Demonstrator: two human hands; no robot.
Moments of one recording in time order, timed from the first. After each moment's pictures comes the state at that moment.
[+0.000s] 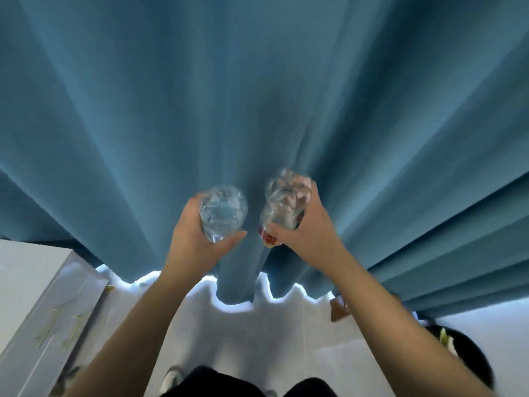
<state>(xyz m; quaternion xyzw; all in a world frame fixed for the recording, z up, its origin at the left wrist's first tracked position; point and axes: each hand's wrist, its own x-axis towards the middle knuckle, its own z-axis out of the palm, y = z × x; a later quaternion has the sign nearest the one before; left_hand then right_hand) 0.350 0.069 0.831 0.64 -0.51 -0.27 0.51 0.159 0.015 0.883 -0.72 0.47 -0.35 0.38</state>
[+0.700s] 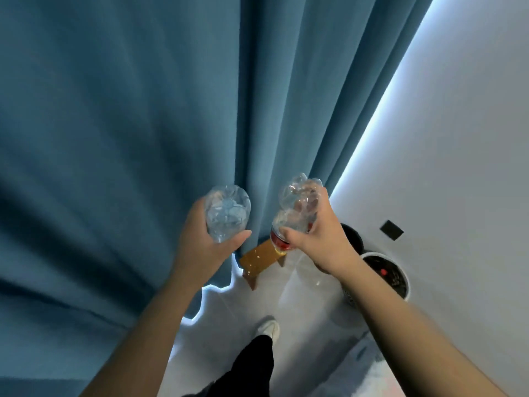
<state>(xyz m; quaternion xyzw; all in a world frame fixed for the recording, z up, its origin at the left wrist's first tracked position) -0.017 -0.021 0.833 0.39 -0.72 -0.44 0.37 -0.203 0.082 0.871 -0.49 0.69 -0.49 0.24</state>
